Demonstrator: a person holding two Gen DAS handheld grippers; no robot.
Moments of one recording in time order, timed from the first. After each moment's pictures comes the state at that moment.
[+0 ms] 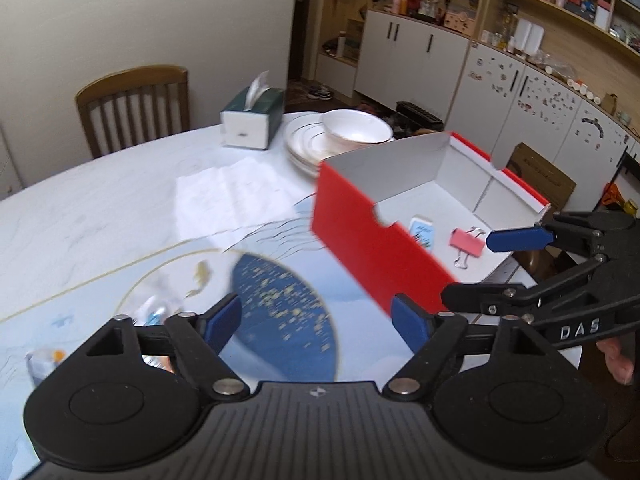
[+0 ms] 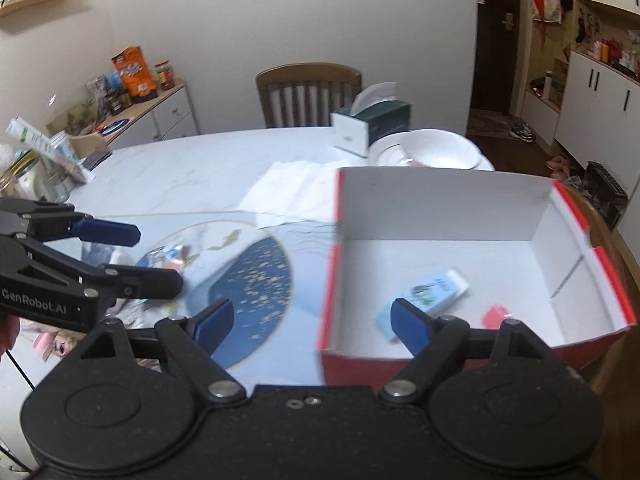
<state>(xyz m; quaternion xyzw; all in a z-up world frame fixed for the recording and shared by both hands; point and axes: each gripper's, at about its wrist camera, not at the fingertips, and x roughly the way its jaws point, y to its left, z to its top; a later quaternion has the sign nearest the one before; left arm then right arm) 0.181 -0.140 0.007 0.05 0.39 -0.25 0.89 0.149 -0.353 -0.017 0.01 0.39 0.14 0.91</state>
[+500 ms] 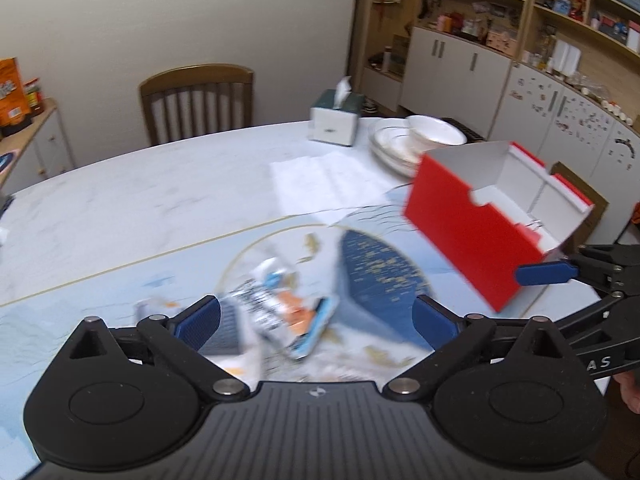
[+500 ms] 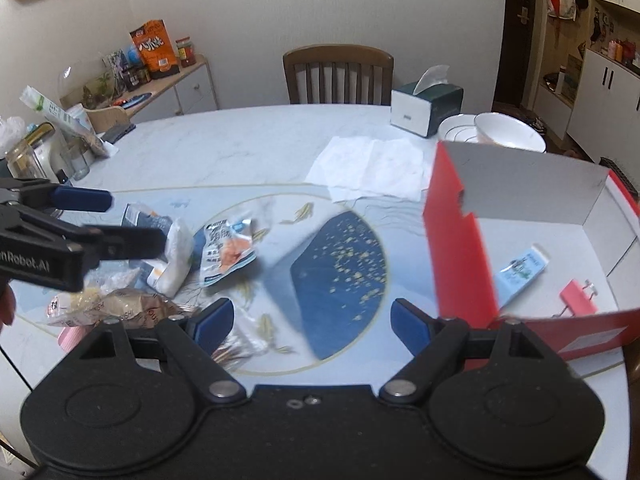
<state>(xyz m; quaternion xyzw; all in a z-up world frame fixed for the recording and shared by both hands) 0.168 -0.026 -0.005 0.04 0.37 -0.19 0.91 0.132 -0.256 -0.039 0.00 0.40 0.13 0.91</state>
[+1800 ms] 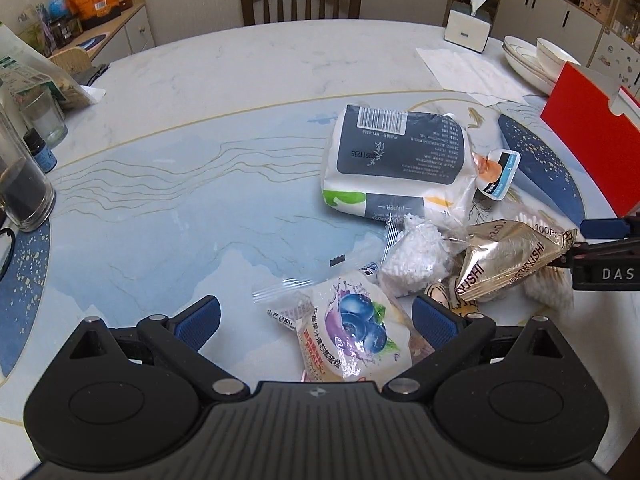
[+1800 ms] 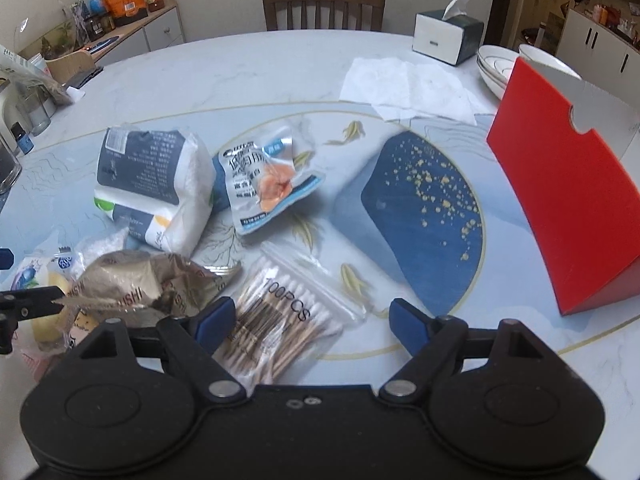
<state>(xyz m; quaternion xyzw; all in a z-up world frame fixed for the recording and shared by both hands) 0.149 0.099 -0.081 0.04 0.48 -0.08 0.87 0.152 -0.164 -0.112 -0.01 0.47 0.07 0.88</state>
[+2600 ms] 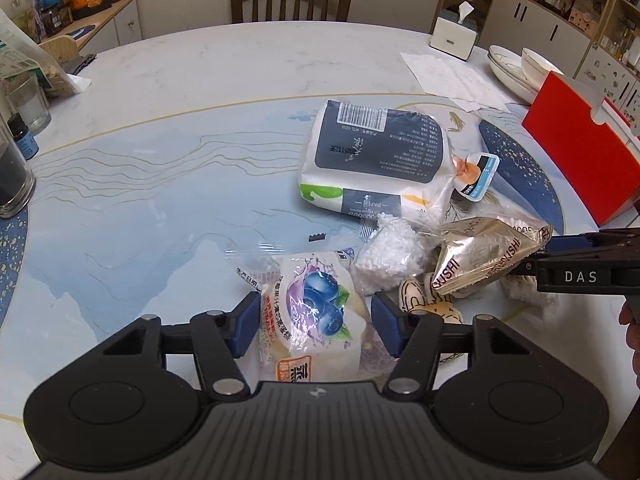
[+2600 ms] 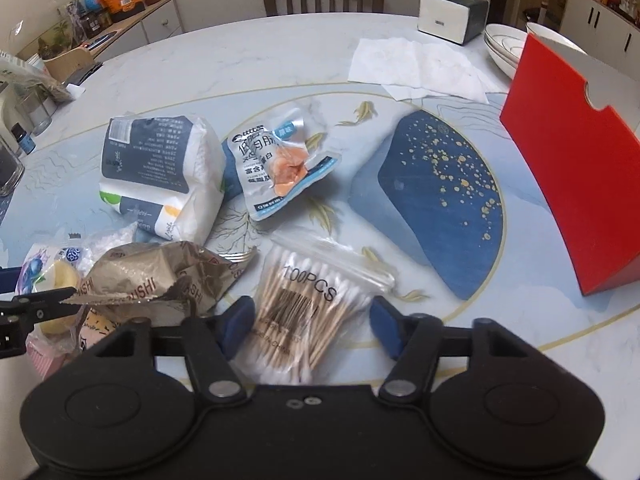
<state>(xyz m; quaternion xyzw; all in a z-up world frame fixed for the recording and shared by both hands) 0.144 0.099 -0.086 0.00 0.47 -0.10 0.87 0.154 -0.158 -0.116 0.01 0.49 0.07 0.87</state>
